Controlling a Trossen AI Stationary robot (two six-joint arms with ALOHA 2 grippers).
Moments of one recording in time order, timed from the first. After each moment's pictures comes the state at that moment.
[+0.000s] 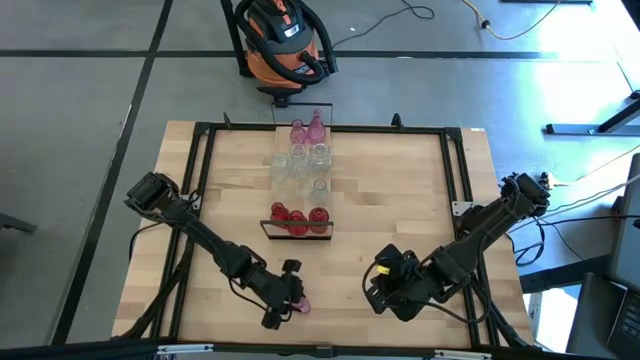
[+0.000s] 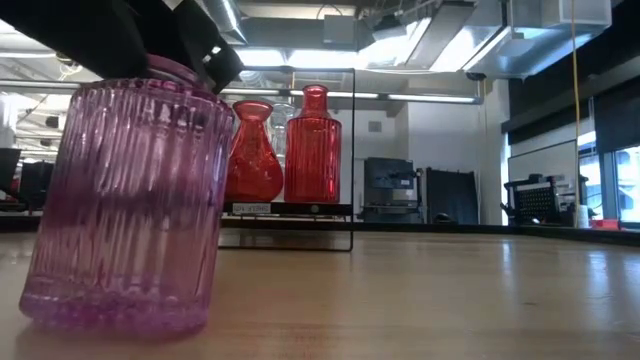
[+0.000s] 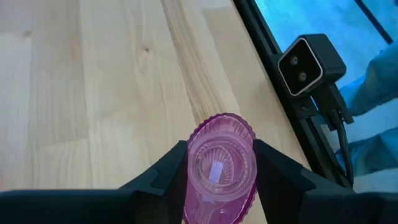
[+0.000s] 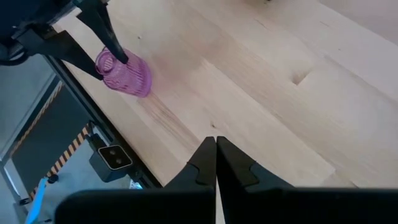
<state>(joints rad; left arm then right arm) -0.58 1.79 1.04 -0.07 -0.13 -0.35 0.70 1.63 1.44 -0.92 0.35 1.51</state>
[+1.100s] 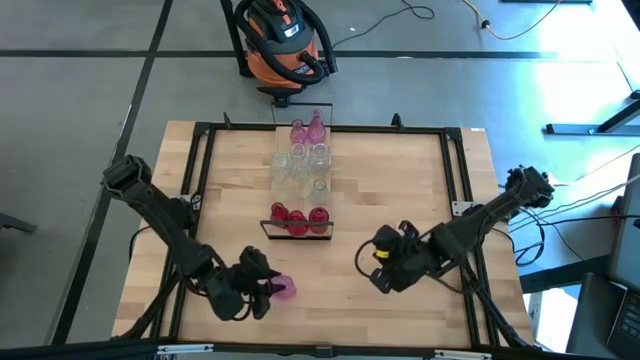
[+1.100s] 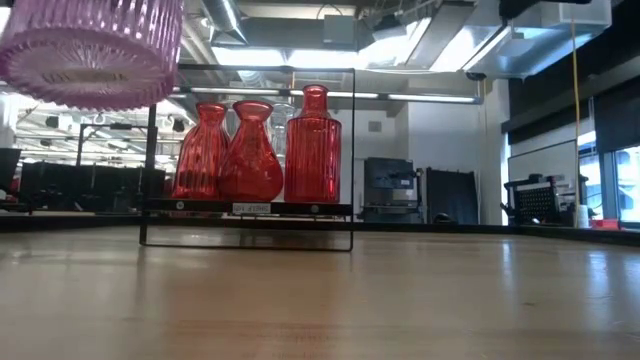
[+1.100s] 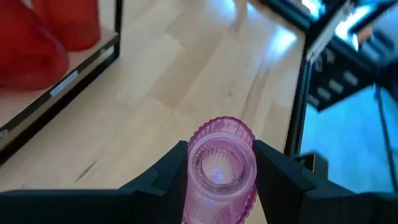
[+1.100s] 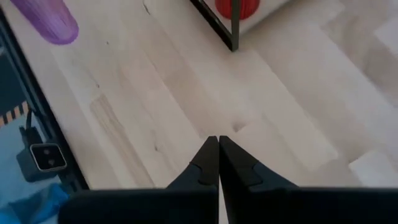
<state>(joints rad) -0.78 1.51 1.03 -0.37 -0.68 -1.15 0.59 1.56 1.44 -1.05 0.35 1.11</state>
